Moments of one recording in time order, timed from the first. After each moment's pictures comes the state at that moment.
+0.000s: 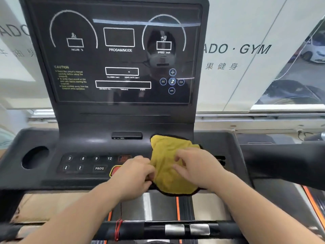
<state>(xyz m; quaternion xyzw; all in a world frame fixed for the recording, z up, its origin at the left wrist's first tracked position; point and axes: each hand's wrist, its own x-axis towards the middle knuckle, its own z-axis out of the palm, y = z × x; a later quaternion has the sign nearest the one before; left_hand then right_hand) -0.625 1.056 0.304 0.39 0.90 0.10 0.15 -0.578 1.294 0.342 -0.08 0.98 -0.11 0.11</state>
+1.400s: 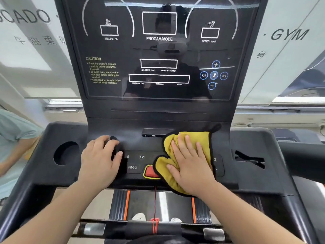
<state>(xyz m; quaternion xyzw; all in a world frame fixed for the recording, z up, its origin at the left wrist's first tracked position) -0.671 0.897 0.288 0.09 0.99 0.10 -0.07 -0.612 1.188 0.258 -0.08 0.99 -0.05 0.07</state>
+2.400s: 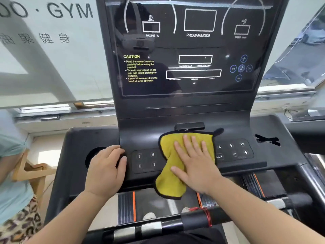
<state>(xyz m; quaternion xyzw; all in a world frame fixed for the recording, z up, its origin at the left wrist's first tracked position) -0.702 0.772 0.266 0.22 0.94 0.25 -0.05 -0.616 1.058 0.272 0.00 0.99 -0.02 0.13</state>
